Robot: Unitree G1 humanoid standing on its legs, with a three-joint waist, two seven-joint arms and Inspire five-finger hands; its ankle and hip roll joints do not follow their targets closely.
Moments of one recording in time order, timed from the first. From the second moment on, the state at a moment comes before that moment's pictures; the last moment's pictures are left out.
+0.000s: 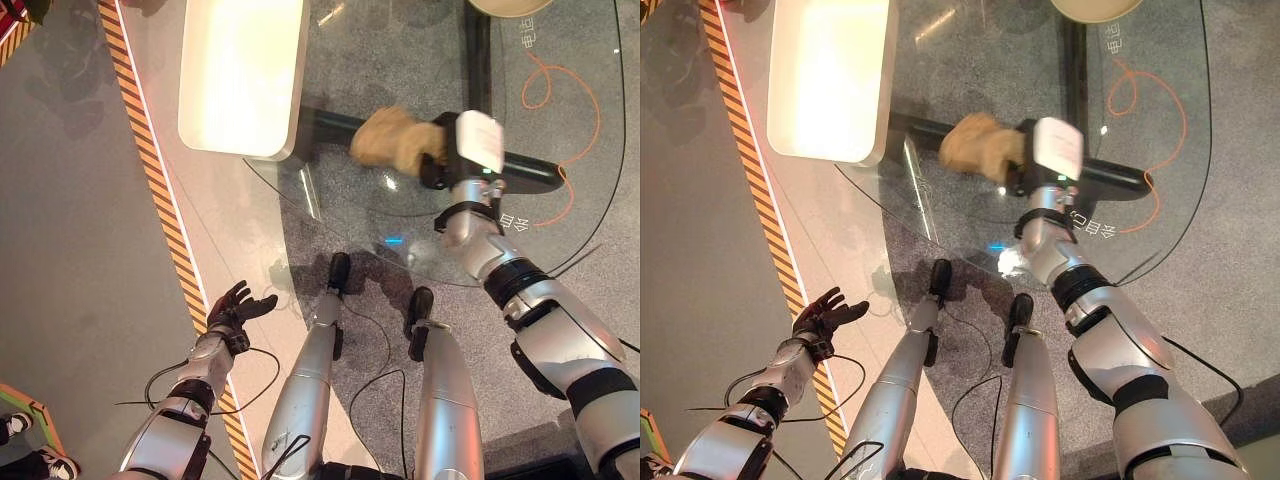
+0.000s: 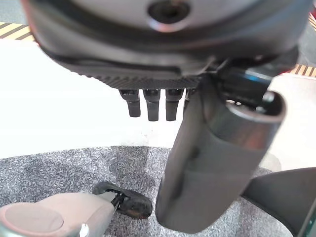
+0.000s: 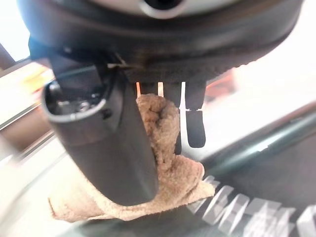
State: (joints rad) left arm -0.48 0.35 -0.23 1.09 -0.74 -0.10 0.05; right arm -1.10 -0.53 0.59 1.05 -0.09 0.07 -0.73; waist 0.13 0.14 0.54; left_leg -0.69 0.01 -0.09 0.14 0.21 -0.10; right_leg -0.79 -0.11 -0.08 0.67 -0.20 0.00
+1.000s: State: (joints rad) left arm -0.55 0.45 -0.23 1.11 -0.77 -0.07 0.03; right arm -1.09 -0.63 0.26 1.30 0.43 0.00 -0.81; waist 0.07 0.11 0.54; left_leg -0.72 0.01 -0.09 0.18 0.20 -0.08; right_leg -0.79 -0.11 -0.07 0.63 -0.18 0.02
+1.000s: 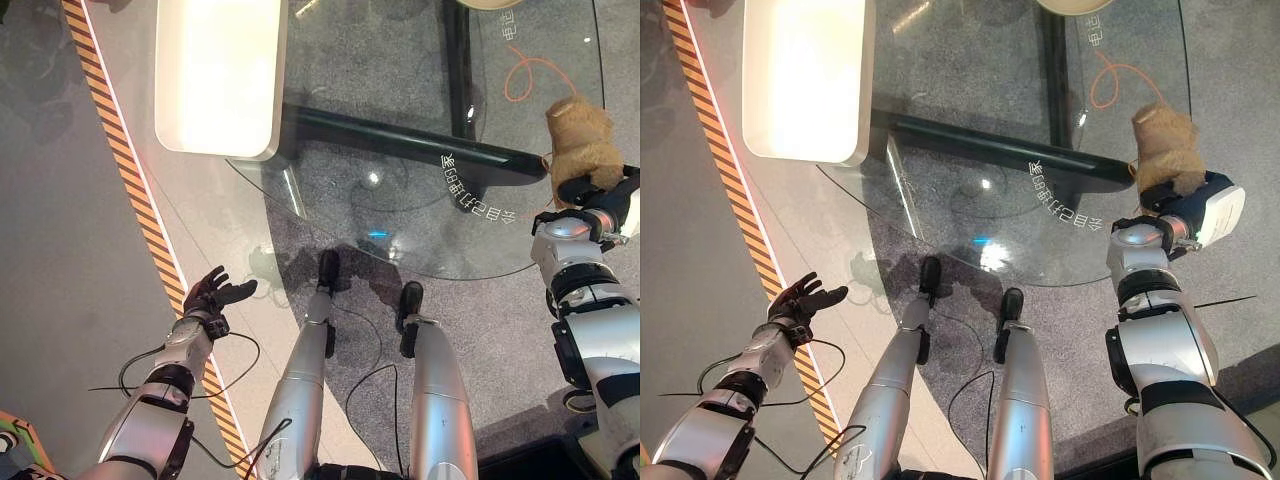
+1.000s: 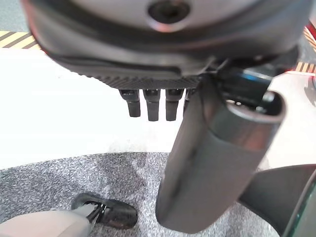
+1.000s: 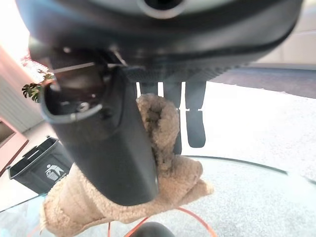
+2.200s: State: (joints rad) left arm -0.54 0.43 -0.23 1.11 -0.77 -0.08 0.02; right arm -1.11 -0.52 0.59 0.95 0.15 0.10 -0.68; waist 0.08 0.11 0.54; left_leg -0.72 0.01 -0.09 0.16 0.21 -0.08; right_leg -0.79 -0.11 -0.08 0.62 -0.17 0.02
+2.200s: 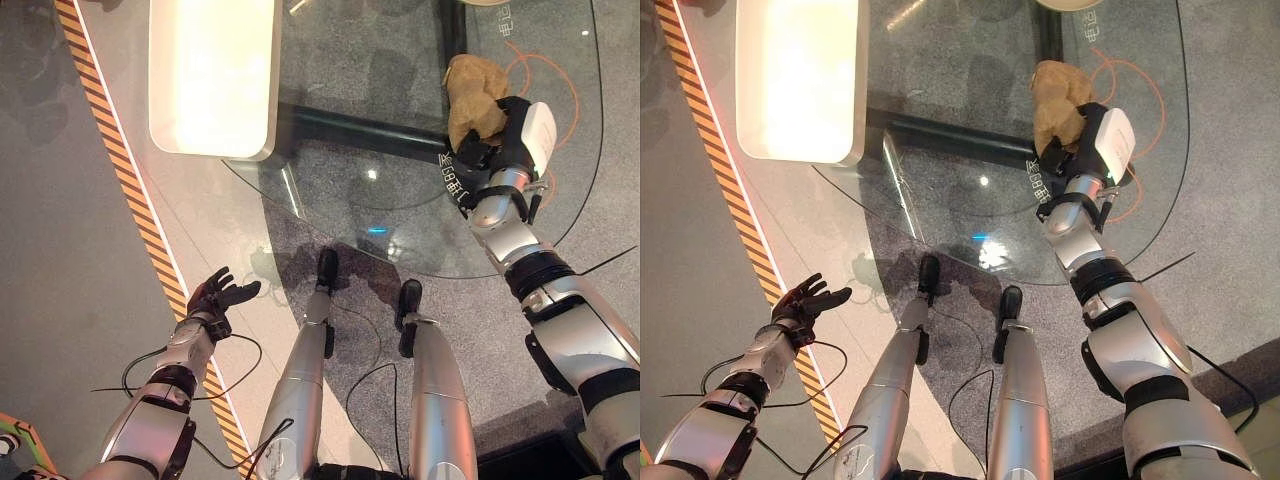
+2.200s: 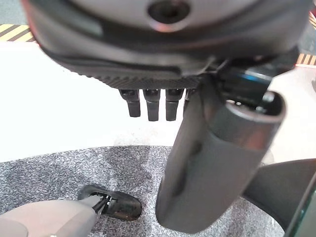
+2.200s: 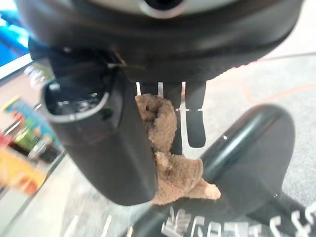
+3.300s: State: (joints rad) left arm -0.52 0.38 -0.23 1.07 -0.77 -0.08 0.04; right arm -1.09 -0.47 0.86 0.65 -0.12 0.10 -0.28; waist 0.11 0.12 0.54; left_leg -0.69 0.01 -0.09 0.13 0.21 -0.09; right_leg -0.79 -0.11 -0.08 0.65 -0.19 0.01
